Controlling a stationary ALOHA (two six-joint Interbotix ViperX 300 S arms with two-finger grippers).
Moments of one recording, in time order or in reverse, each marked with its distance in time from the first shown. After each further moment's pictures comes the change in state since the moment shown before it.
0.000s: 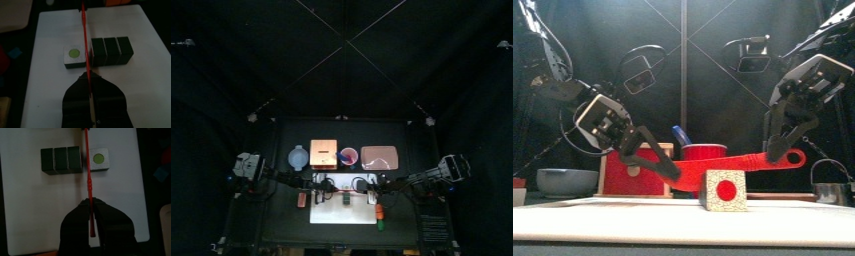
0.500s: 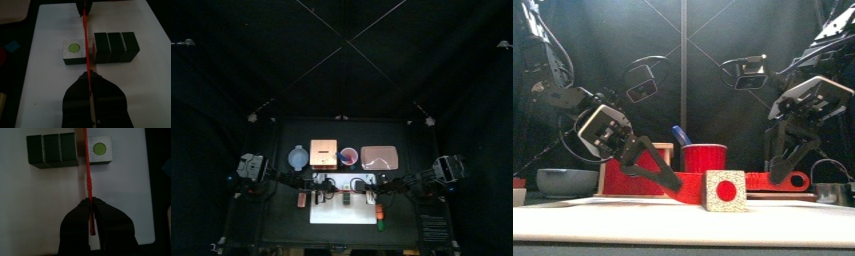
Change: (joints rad) left arm 0.028 0.058 -0.014 -0.043 -0.005 0.005; right arm -0.031 0.083 0.003 -0.003 -0.018 -0.005
